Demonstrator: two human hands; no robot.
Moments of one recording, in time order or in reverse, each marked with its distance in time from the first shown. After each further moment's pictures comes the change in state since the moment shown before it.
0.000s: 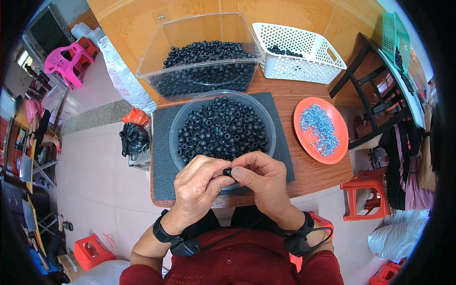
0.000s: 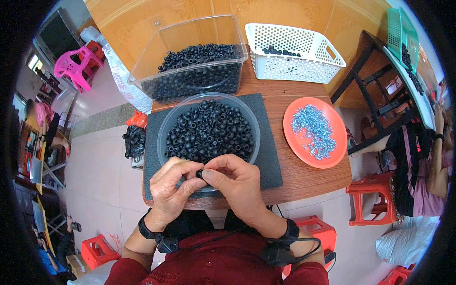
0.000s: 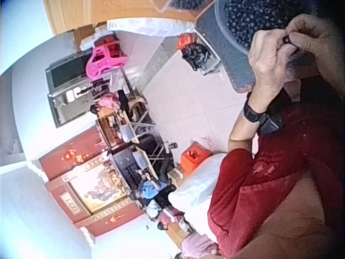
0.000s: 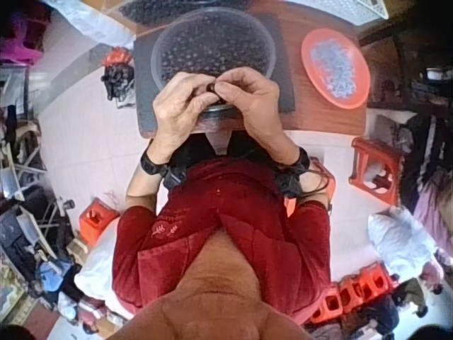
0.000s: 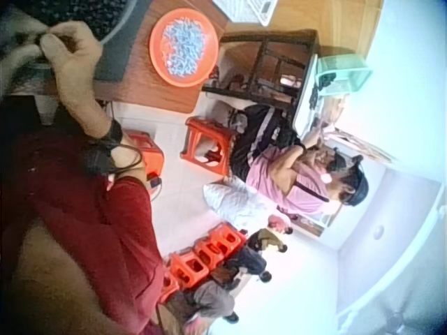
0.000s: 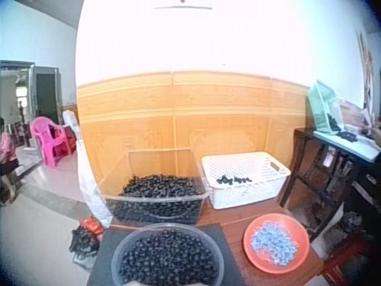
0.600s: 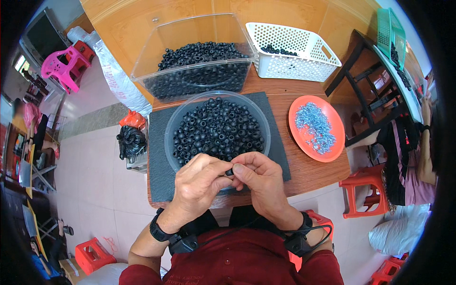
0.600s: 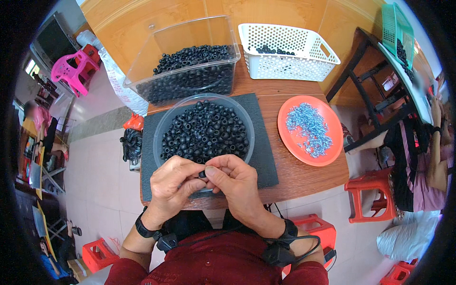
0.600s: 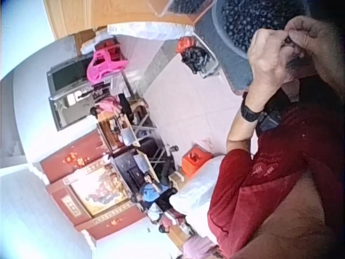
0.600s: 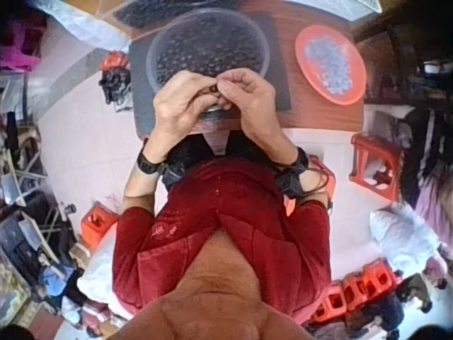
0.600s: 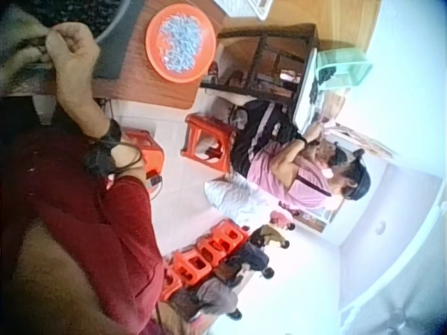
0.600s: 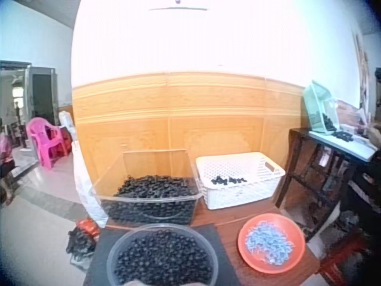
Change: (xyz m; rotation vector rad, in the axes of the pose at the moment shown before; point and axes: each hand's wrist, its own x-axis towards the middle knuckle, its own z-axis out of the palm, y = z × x) left_hand 0.009 -0.005 0.003 0.062 -0.081 0.155; right_hand -0.003 0.006 -0.007 0.216 0.039 0.159
